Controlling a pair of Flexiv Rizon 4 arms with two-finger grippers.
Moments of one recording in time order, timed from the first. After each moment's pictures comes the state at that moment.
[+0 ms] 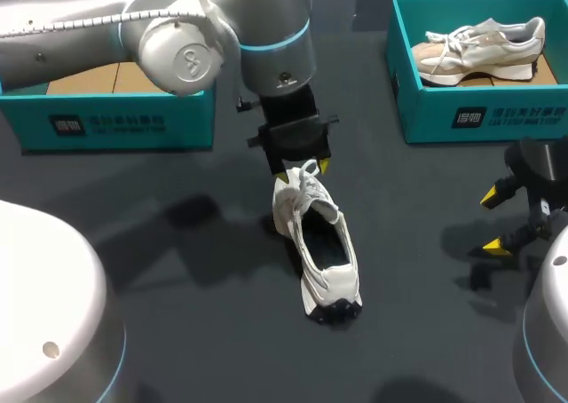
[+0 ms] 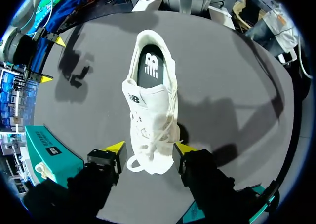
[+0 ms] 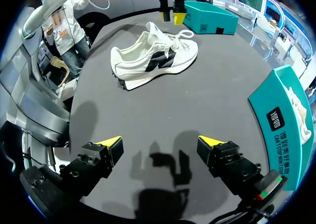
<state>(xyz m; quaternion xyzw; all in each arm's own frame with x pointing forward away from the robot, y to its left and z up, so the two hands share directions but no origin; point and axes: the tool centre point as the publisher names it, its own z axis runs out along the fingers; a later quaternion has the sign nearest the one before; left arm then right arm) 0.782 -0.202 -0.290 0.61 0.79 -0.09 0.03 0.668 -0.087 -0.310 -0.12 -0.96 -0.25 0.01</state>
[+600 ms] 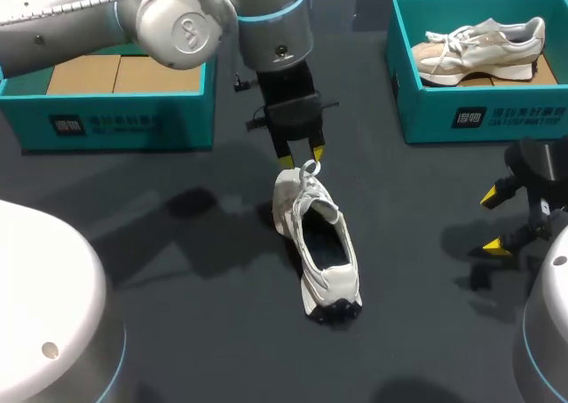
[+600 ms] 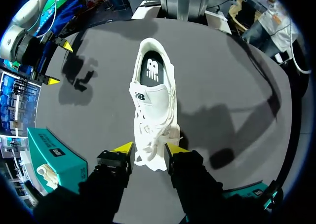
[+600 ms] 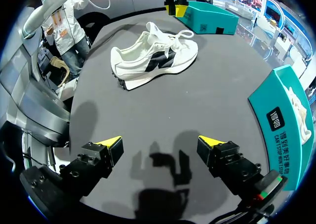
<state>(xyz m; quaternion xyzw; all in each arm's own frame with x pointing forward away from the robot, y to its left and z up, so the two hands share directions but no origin) 0.786 -0.205 -0.272 0.62 0.78 -0.11 0.01 0.668 -0.087 -0.310 -0.12 -0.96 -0.25 0.01</state>
